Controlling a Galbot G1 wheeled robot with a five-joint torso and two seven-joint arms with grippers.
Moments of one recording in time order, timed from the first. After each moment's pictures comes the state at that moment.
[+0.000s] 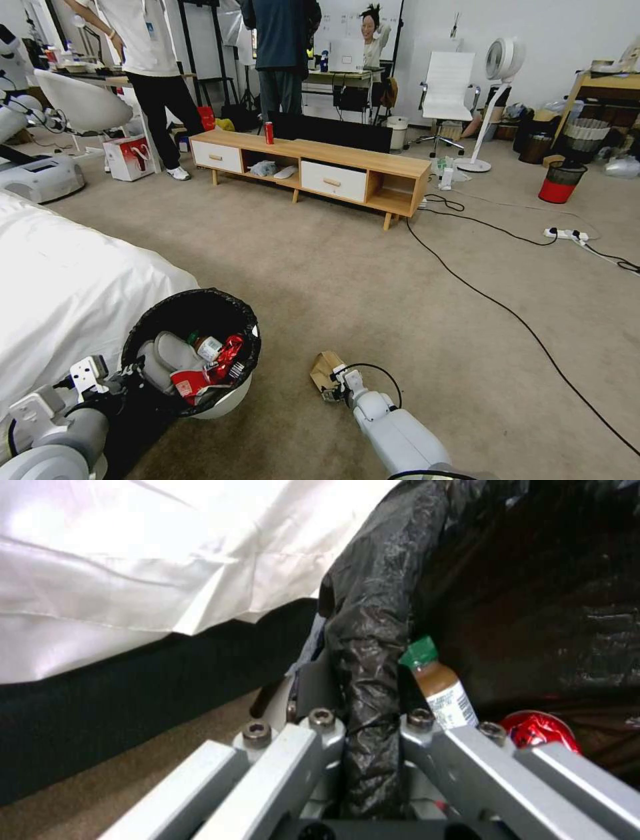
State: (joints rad) left arm 1.47 -1.32 -0.91 -2.23 -0.96 0.67 -0.41; right arm -0.54 1.58 -0.03 0.42 0.10 -0.06 -0.05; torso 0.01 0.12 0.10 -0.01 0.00
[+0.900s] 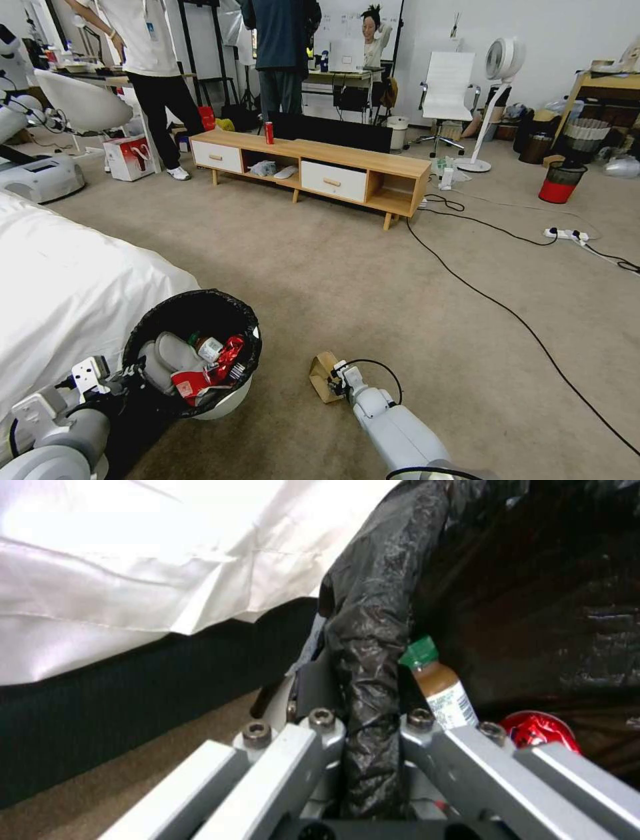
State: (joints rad) left arm 1.48 -1.32 -0.91 -2.23 -0.95 0.66 -0.40; right arm -0.54 1.58 -0.01 0.44 0.04 -0.05 -0.04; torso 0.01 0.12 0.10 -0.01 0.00
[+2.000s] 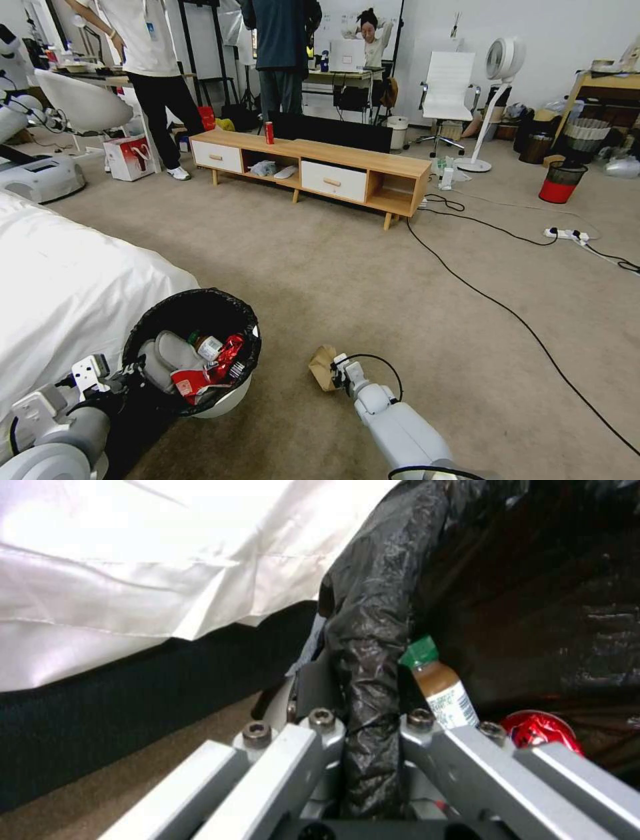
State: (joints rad) left arm 1.47 -1.31 -0.91 -2.22 -0.96 0.66 -0.40; right arm -0.55 1.54 -0.01 0.53 0.07 -0.02 -0.03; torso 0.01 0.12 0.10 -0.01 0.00
